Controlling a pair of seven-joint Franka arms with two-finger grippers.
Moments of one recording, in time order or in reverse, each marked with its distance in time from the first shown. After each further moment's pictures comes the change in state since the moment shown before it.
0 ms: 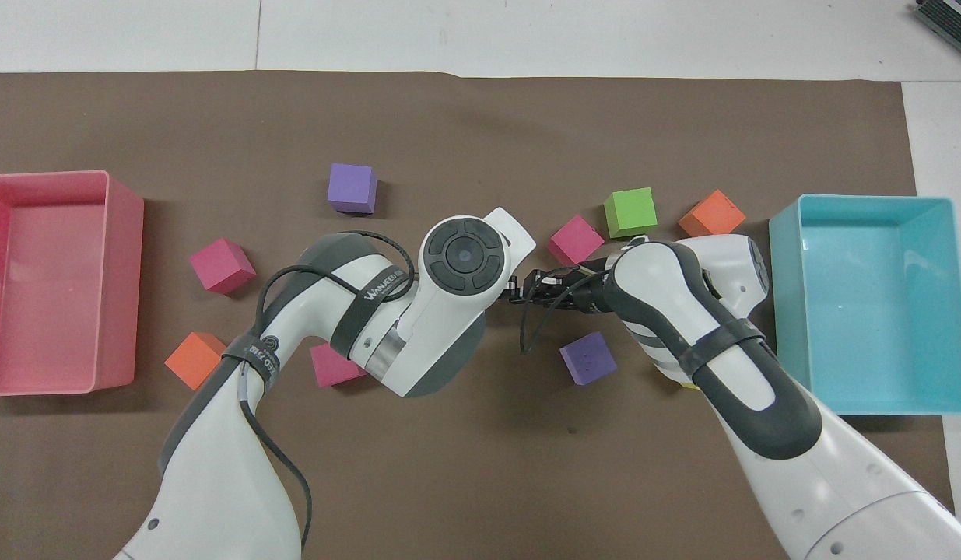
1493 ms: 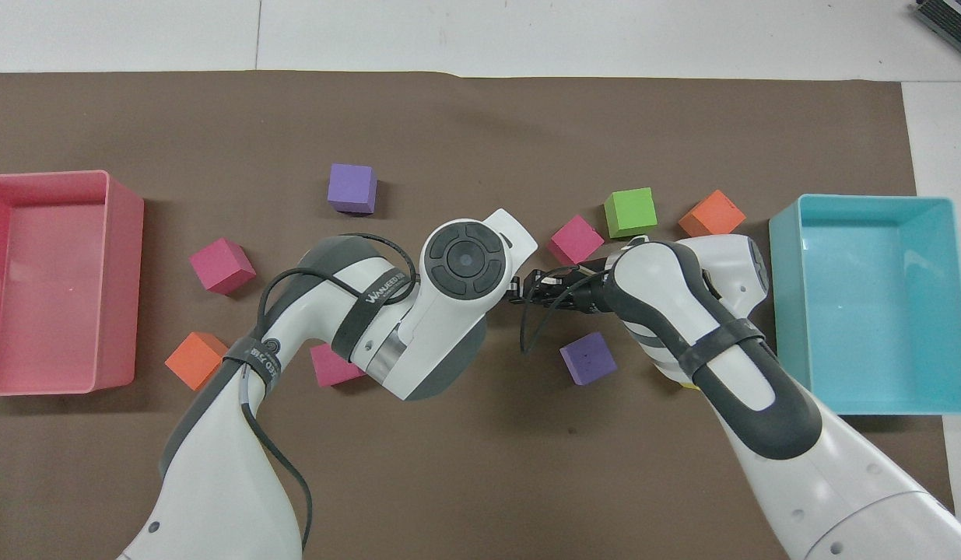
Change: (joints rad) left arm -0.005 -0.005 0.003 -0.011 0.000 0.014 -0.009; right arm 0.000 0.000 0.000 0.000 0.000 0.000 0.000
